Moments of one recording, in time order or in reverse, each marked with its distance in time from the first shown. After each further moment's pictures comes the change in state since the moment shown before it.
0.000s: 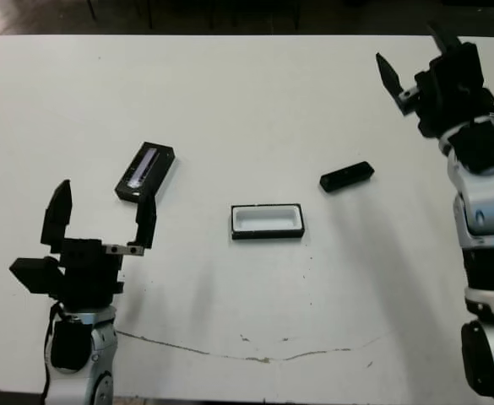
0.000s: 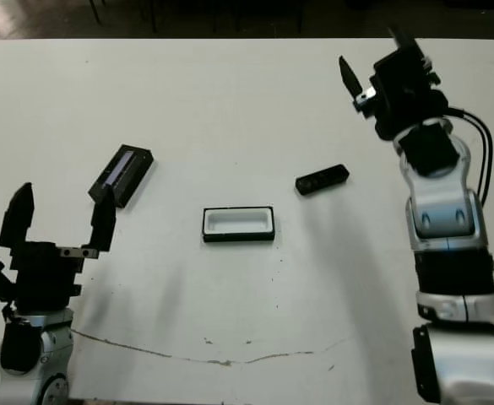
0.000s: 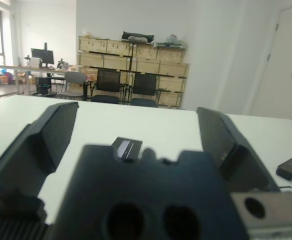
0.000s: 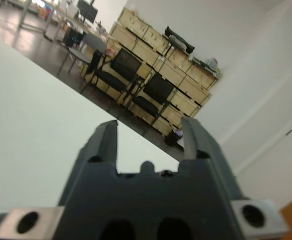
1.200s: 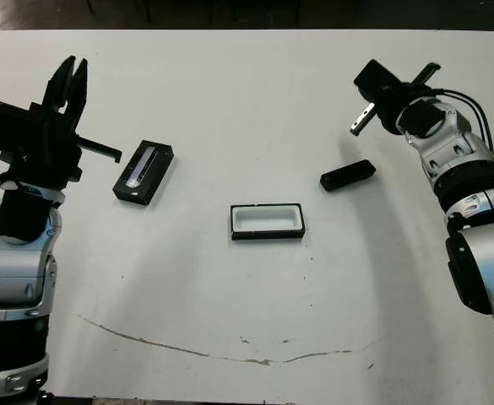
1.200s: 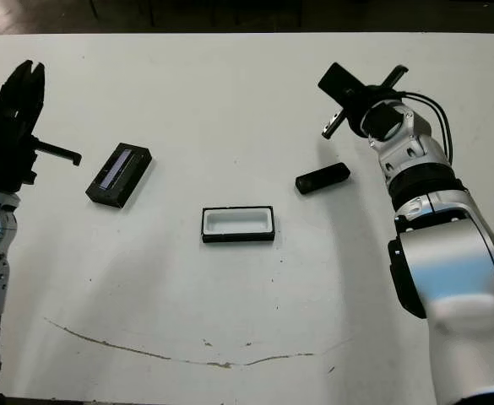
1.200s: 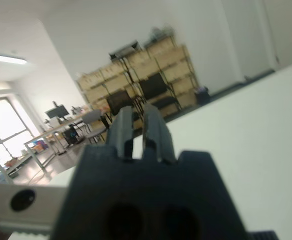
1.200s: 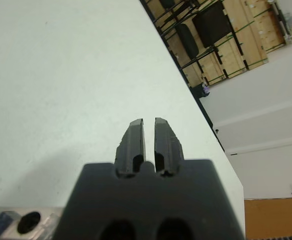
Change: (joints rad) left arm -0.511 0.386 0.124 0.079 0.185 0.382 -0.109; right arm -0.378 0.048 0.269 0.838 -0.239 -0.162 0.063
